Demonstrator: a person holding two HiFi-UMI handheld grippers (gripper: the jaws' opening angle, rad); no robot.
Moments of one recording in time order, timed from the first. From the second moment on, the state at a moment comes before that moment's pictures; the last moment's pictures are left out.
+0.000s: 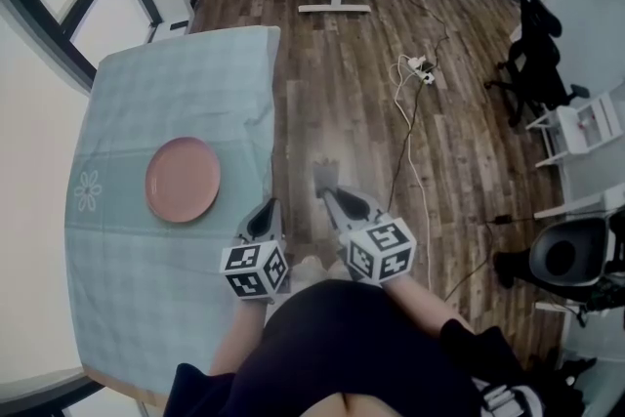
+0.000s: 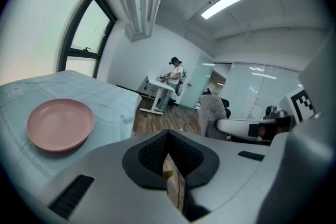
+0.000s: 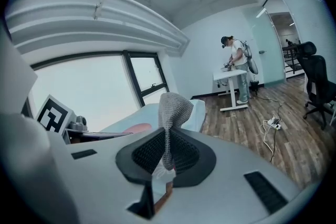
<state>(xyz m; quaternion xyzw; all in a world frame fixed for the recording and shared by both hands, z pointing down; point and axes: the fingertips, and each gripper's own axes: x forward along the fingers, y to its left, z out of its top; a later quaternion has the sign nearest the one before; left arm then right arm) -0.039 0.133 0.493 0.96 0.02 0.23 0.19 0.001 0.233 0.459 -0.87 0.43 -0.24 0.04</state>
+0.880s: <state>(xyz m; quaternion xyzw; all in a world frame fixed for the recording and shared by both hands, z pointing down) -0.017 0.065 0.502 0.95 -0.05 0.22 0.21 0.033 0.136 0.463 -0.81 0.52 -0.25 0.01</state>
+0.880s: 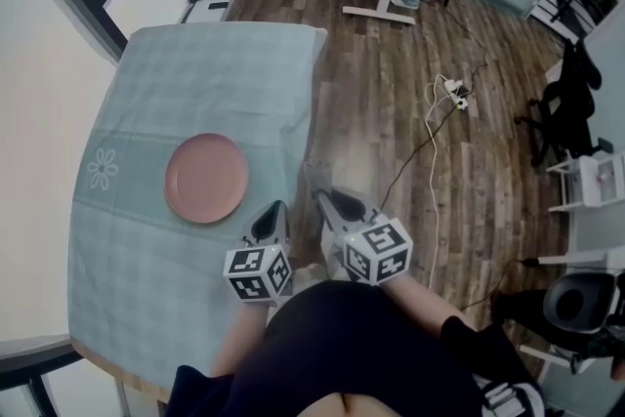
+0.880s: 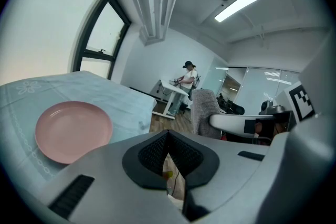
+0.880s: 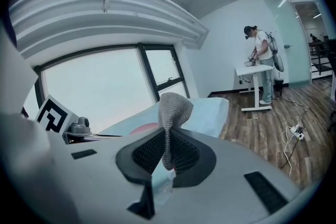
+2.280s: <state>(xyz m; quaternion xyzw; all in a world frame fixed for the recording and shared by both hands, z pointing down) 0.029 -0.072 0.514 0.85 -0.41 0.14 0.31 0.118 -0.057 0.466 -0.54 0.80 -0.24 -0.12</state>
